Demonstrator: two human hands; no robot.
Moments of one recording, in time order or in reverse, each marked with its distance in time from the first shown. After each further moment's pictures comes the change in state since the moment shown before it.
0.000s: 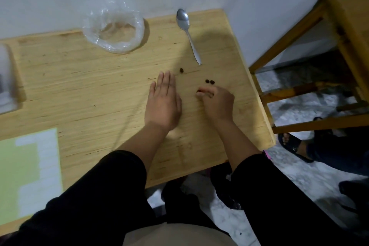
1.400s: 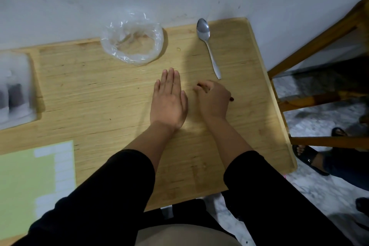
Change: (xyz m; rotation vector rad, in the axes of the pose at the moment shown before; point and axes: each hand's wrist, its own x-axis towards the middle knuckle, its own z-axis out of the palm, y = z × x) left_hand 0.037 -0.029 -0.013 -0.032 0.057 -0.039; right_hand 0.040 -0.048 0.048 0.037 0.021 0.020
